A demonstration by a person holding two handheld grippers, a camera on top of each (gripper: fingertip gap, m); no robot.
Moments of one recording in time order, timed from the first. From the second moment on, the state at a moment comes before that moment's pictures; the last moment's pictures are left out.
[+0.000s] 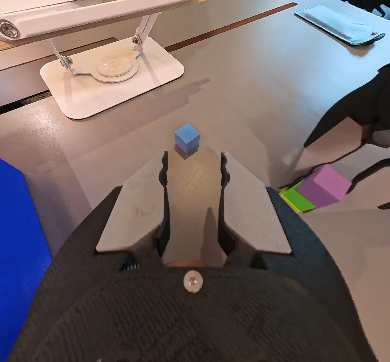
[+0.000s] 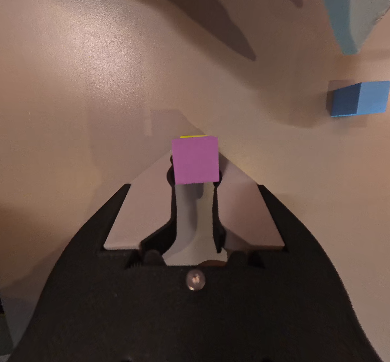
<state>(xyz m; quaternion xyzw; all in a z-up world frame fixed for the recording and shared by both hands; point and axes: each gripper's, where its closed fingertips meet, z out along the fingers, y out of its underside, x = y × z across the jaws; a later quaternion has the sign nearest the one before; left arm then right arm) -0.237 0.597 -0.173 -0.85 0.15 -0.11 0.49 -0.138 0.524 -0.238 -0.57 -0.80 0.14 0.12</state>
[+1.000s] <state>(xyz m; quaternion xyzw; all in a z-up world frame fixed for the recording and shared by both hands) -0.255 0.602 -0.174 -0.86 0.09 -0.12 0.49 -0.187 0.627 -0.176 -0.62 -0.70 0.24 0.28</state>
